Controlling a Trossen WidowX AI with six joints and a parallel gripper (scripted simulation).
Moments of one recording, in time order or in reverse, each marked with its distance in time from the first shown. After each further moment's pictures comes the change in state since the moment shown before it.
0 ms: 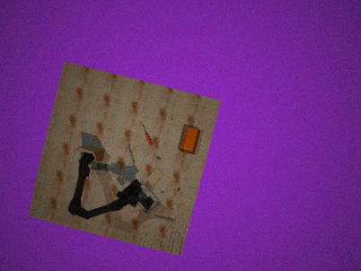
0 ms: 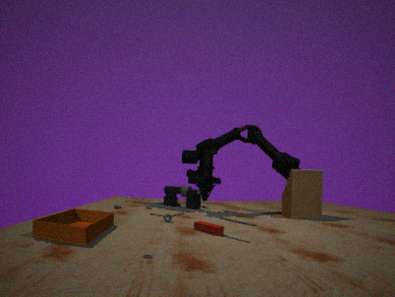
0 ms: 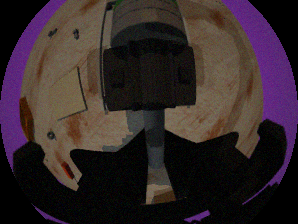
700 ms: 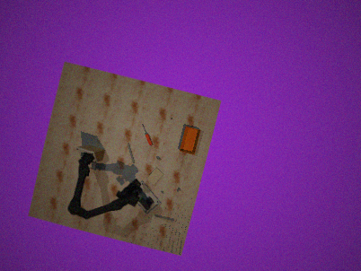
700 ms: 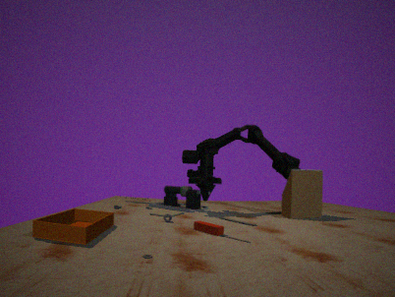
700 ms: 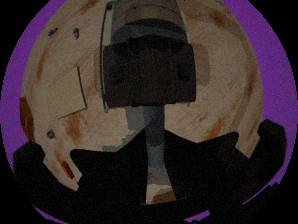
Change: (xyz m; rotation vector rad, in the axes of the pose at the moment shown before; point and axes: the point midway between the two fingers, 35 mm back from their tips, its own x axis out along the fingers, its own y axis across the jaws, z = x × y) arm 0.000 0.000 -0.002 0.000 0.000 0.000
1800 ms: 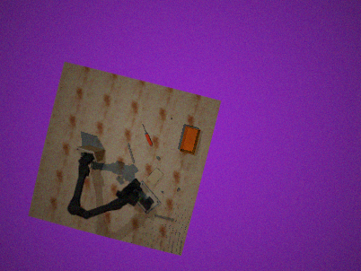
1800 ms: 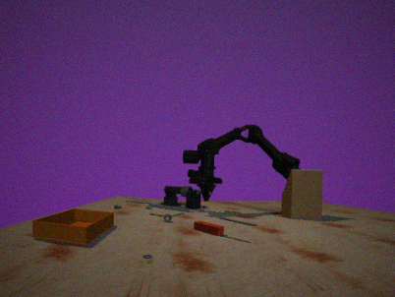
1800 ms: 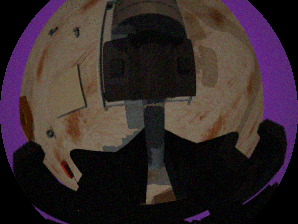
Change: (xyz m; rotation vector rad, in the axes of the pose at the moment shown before) arm 0.000 0.000 -0.004 0.000 0.000 0.000
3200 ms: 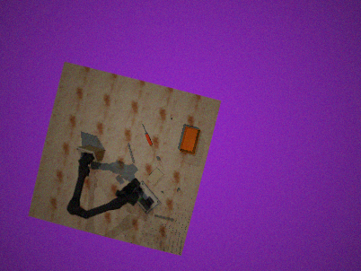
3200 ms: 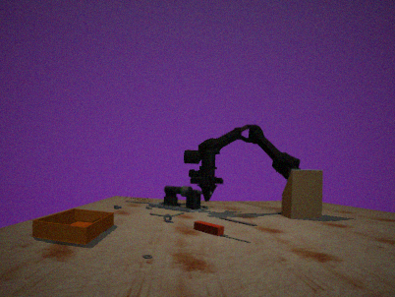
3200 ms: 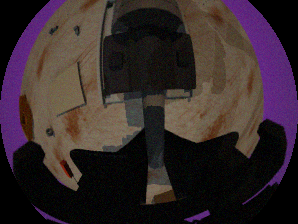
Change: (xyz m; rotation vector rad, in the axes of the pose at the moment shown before) arm 0.000 0.000 -0.005 0.001 0.000 0.001
